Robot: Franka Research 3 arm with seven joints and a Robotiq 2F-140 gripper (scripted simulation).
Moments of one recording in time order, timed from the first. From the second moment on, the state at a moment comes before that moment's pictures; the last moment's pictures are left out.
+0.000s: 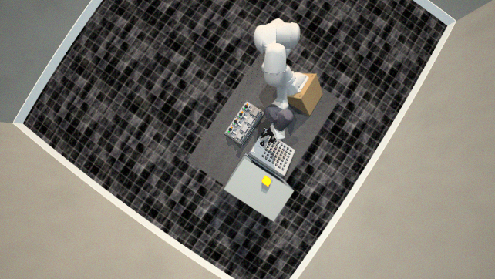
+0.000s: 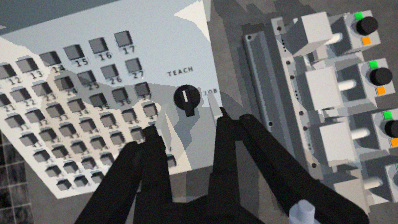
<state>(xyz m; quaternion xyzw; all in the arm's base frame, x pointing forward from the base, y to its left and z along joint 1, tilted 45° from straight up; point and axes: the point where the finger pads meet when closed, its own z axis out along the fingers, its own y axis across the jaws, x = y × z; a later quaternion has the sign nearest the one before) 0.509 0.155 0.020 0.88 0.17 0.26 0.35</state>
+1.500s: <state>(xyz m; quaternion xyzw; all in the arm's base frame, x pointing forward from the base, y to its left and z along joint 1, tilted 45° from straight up) 0.515 0.151 0.012 0.88 0.17 0.26 0.35</state>
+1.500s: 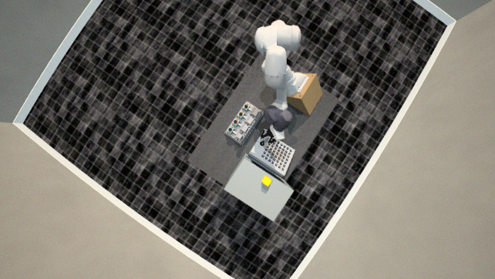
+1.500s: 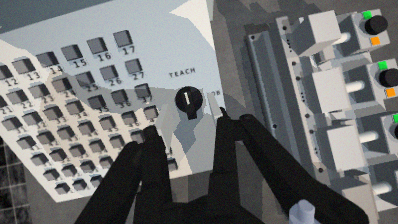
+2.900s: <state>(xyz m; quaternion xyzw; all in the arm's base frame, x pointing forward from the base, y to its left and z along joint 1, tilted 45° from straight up) 0.525 0.141 0.003 0.88 0.17 0.26 0.35</state>
